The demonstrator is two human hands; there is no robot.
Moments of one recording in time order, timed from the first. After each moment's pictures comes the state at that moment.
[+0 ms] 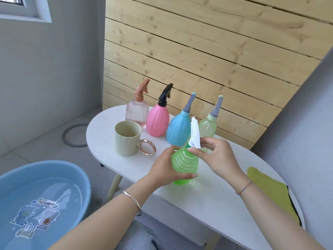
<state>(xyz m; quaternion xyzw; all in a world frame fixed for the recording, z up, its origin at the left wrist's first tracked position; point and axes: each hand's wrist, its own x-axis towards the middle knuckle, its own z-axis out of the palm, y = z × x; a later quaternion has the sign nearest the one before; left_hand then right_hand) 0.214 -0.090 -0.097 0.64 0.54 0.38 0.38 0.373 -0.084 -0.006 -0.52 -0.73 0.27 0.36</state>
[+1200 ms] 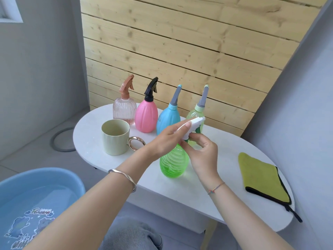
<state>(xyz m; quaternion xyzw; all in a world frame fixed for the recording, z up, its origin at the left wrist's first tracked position) 0.223 -0.076 -0.019 0.65 0.34 0.42 0.53 0.348 -0.101 -0.040 -0.52 -0.56 0.29 0.57</state>
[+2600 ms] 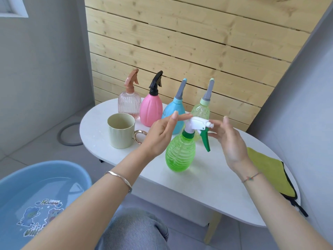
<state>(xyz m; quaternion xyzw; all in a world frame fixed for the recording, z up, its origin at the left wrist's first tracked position) 0.199 -0.085 -0.037 0.69 0.37 0.49 0.38 0.403 -0.090 -0.019 -0.42 -0.61 0.43 0.52</state>
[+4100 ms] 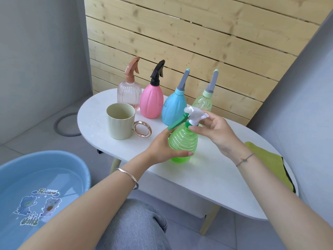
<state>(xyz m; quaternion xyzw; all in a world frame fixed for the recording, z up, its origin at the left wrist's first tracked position) 0.211 -0.080 -0.104 0.64 0.48 0.39 0.46 0.384 -0.076 -0.018 -0.44 -0.63 0.49 0.41</state>
